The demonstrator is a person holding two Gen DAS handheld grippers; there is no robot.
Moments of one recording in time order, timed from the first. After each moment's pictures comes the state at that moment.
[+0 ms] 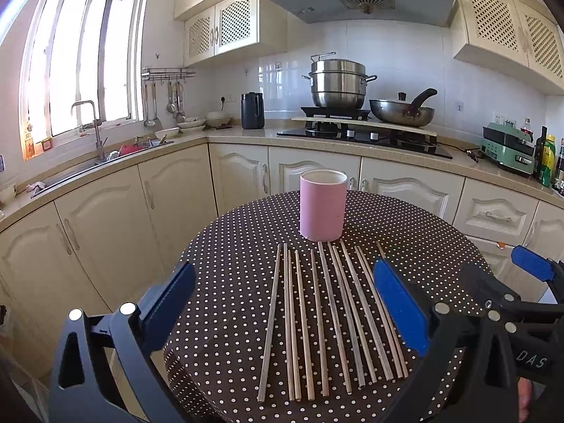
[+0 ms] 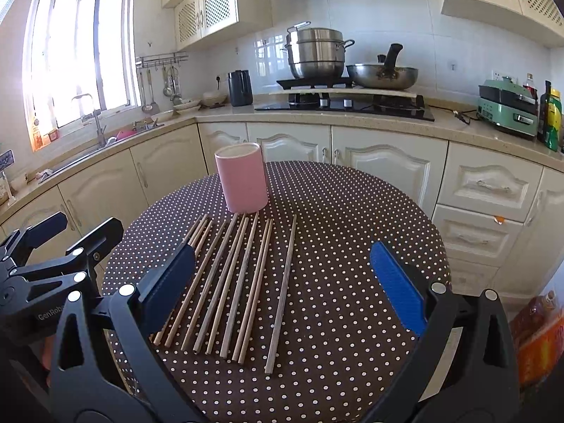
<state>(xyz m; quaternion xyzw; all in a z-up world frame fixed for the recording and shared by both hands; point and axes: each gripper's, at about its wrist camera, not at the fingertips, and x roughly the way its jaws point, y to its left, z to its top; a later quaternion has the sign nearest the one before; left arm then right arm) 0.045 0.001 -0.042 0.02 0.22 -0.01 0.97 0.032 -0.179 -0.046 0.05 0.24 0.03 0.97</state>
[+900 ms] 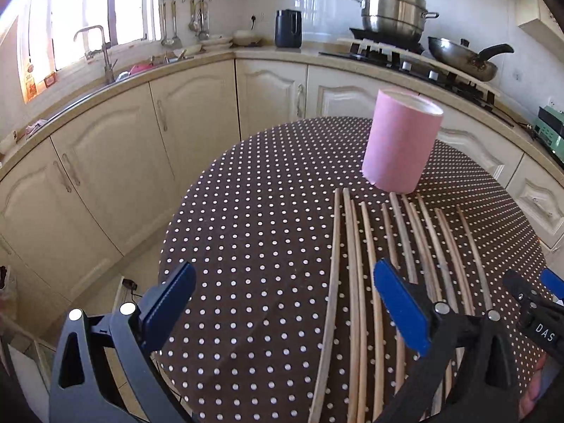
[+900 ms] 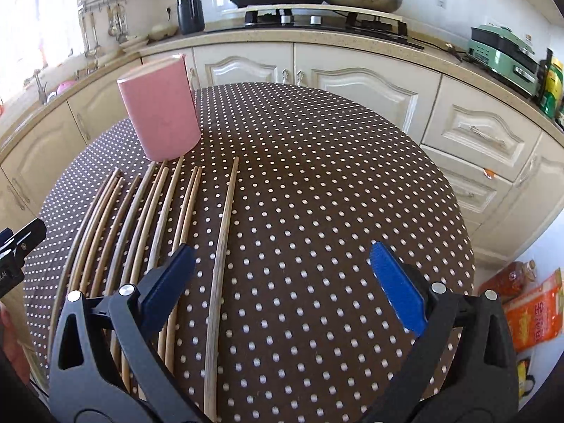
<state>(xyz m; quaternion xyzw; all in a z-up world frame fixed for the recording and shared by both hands) 0.161 0.053 -0.111 -0.02 0.38 0.05 0.92 0.148 -0.193 -0.117 0.04 0.39 -0.05 0.92</state>
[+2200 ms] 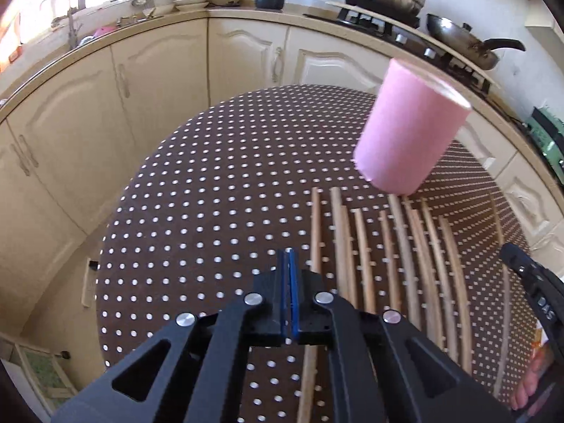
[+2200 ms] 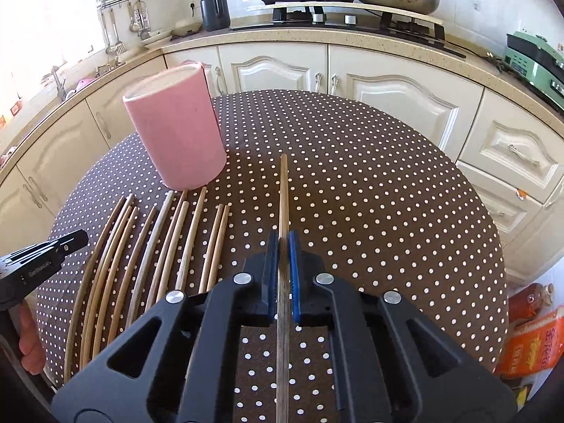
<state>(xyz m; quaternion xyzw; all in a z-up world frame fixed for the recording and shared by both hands) 0.229 0.057 -0.127 -0.07 0.44 -0.02 0.89 0.205 -0.189 -0.106 0.05 0.39 0.01 0.92</state>
